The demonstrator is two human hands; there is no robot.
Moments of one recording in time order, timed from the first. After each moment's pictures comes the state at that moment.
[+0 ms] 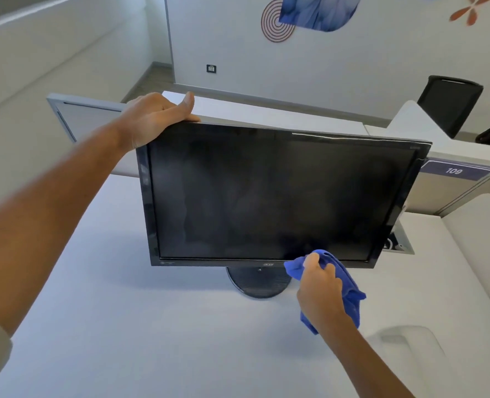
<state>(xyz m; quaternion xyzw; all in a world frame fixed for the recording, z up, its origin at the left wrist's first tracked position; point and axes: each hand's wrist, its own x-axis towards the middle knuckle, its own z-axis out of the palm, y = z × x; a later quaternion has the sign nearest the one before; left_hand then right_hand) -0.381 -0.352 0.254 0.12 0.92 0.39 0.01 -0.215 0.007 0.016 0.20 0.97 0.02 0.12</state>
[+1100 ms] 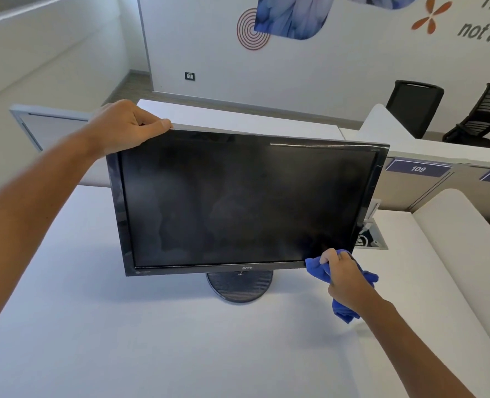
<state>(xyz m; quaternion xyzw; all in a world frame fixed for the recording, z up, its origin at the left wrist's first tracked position) -0.394 -0.344 0.252 0.12 0.94 0.32 -0.05 -0.218 0.136 0.053 0.08 0.98 -0.06 0.15</state>
